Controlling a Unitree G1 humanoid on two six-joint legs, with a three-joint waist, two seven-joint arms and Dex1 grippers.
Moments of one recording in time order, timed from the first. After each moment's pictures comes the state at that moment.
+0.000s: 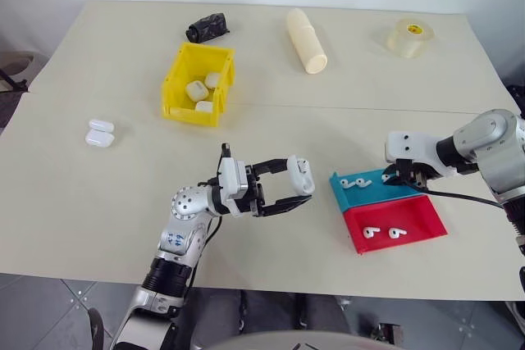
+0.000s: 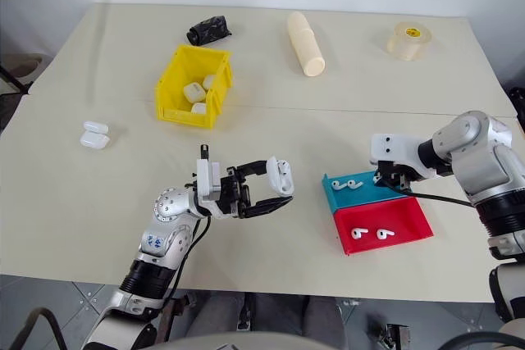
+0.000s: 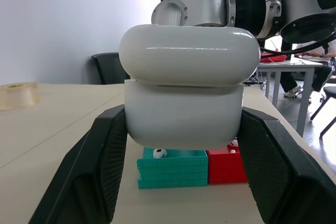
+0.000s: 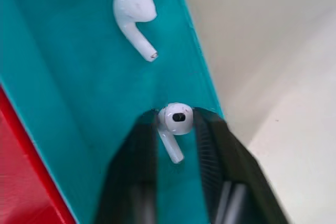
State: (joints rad) left arm -0.33 0.17 -0.18 0.06 -0.39 -0.16 -1.04; right arm -0.71 -1.01 0.33 0.26 -0.14 0.28 1.43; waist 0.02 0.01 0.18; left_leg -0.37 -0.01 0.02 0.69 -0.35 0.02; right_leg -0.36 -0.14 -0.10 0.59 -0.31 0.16
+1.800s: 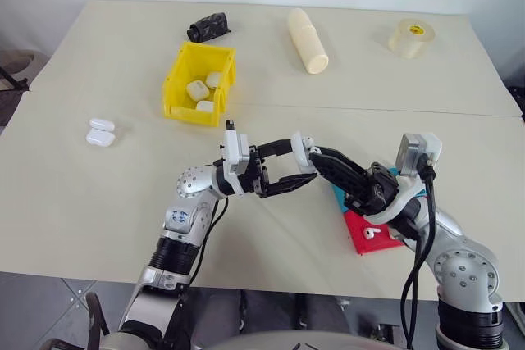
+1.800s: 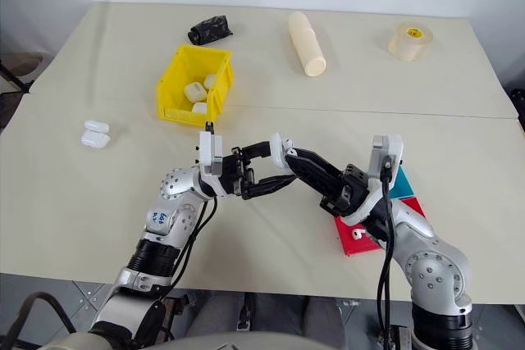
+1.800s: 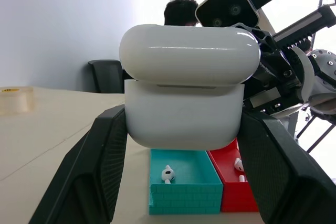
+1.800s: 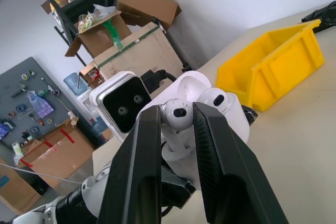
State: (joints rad) left arm -0.47 0.13 -0.13 0.14 -0.45 -0.03 -1.06; right arm -0.08 -0.37 -0.16 -0.54 1.10 0.65 0.62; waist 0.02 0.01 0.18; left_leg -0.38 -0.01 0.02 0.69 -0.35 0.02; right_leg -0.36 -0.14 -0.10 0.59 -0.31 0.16
